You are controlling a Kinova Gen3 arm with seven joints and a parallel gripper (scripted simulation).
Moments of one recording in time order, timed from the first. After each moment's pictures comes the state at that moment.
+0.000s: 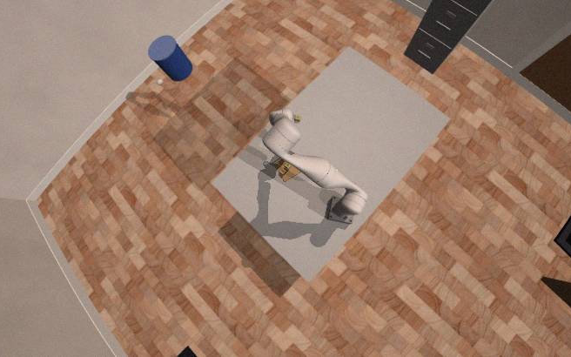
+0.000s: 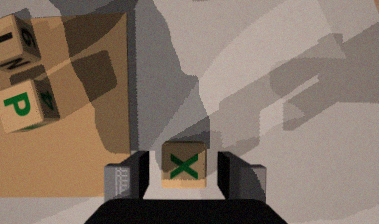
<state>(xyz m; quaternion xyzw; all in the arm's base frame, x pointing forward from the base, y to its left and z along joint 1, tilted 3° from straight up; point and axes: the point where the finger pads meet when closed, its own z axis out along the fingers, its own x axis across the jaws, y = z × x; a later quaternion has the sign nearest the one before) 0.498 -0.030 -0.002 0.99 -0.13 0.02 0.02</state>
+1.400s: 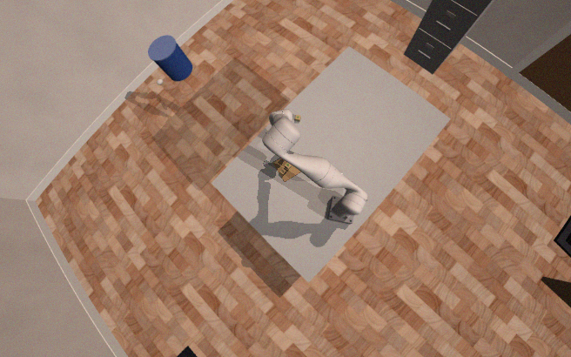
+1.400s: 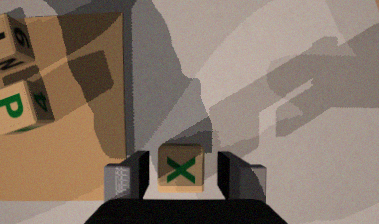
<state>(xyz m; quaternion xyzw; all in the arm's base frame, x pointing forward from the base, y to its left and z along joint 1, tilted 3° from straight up) 0.500 -0.030 -0.007 0.99 -0.13 0.02 0.02</state>
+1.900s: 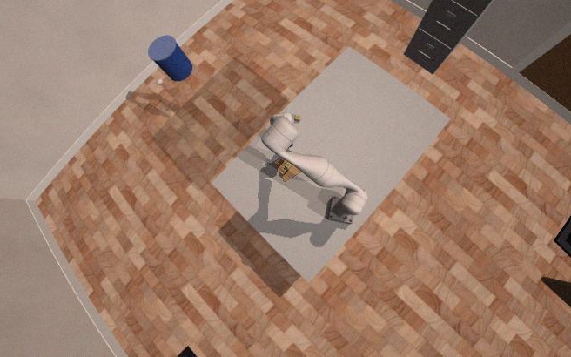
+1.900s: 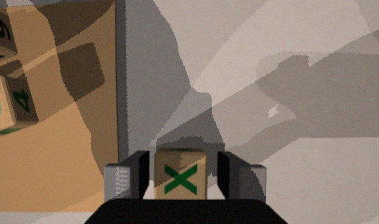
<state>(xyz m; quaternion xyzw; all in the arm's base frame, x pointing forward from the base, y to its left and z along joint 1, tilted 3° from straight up) 0.502 -0.030 -0.032 0.99 -0.13 0.02 0.02</state>
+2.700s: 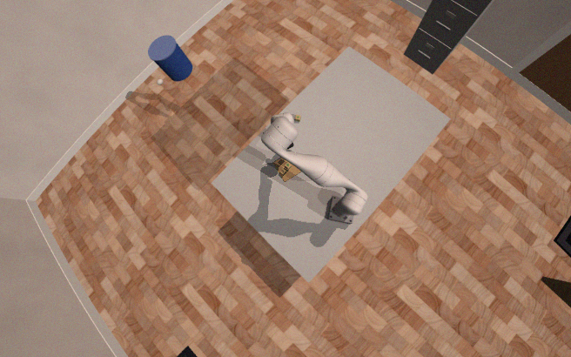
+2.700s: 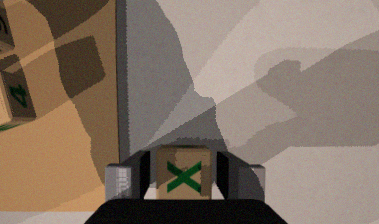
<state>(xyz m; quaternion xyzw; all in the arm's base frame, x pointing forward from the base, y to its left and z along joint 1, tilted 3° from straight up) 0.500 -0.032 -0.039 0.99 -0.13 0.02 0.02</state>
